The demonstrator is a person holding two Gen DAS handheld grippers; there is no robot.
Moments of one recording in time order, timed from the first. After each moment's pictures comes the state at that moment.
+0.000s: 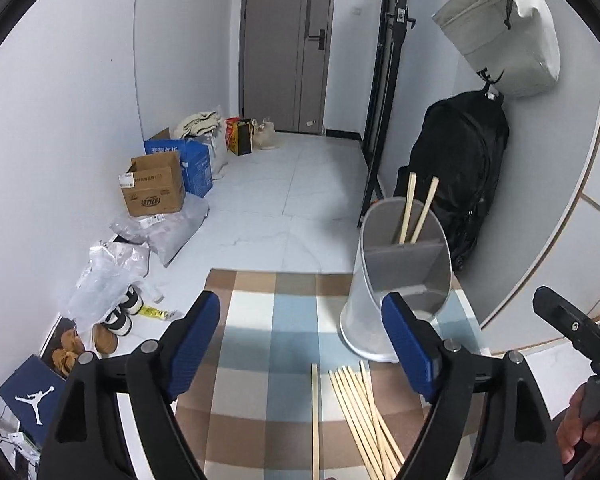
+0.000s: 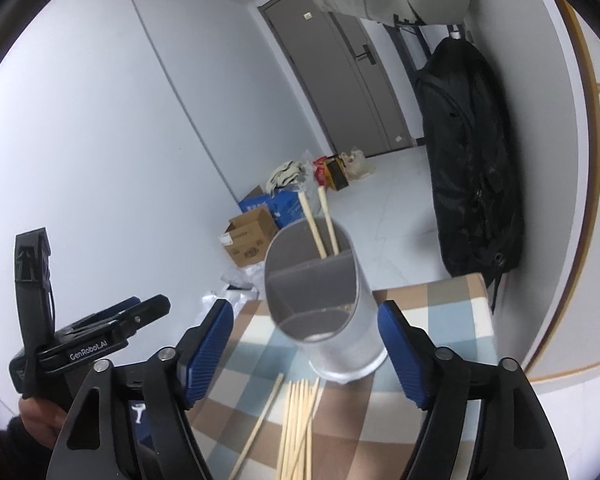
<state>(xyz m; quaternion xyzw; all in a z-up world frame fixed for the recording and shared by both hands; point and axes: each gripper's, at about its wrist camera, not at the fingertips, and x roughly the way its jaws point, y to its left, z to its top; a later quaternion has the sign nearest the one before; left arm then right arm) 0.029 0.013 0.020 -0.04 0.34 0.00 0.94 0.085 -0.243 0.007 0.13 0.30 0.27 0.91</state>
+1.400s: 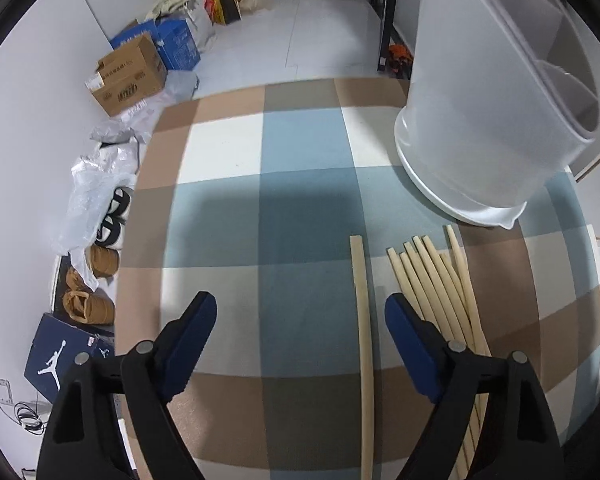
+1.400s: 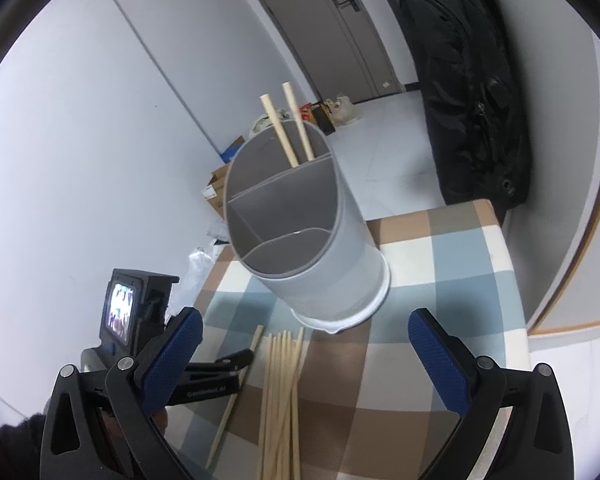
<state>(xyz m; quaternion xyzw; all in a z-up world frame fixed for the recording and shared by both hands) 0.080 0.007 -0.121 0.03 0.58 0.01 0.82 0.105 -0.225 -0.053 0.13 0.40 0.25 0.87</state>
